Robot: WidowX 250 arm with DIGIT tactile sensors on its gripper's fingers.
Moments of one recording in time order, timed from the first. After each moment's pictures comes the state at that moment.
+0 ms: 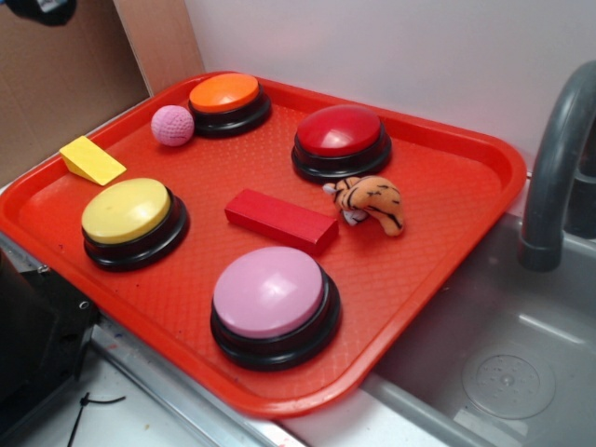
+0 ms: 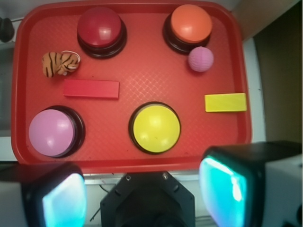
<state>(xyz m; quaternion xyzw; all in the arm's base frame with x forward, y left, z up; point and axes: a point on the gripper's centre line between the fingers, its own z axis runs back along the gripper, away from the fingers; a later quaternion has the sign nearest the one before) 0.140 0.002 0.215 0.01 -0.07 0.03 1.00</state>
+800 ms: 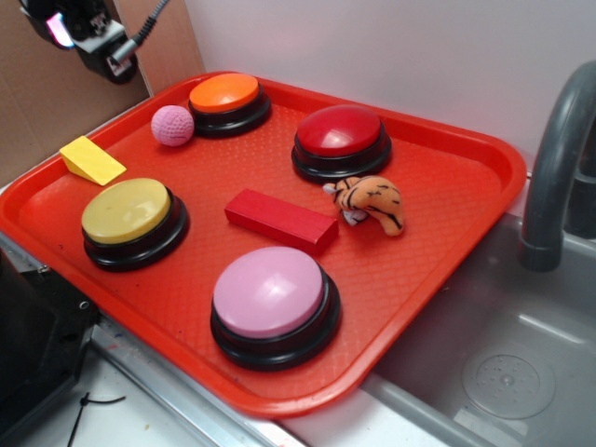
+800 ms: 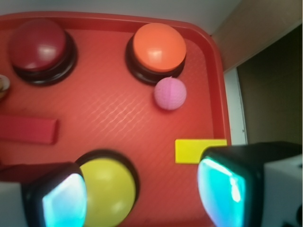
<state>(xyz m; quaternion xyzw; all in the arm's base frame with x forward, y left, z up) 0.192 0.068 0.142 0.08 -0.11 0.02 0.99</state>
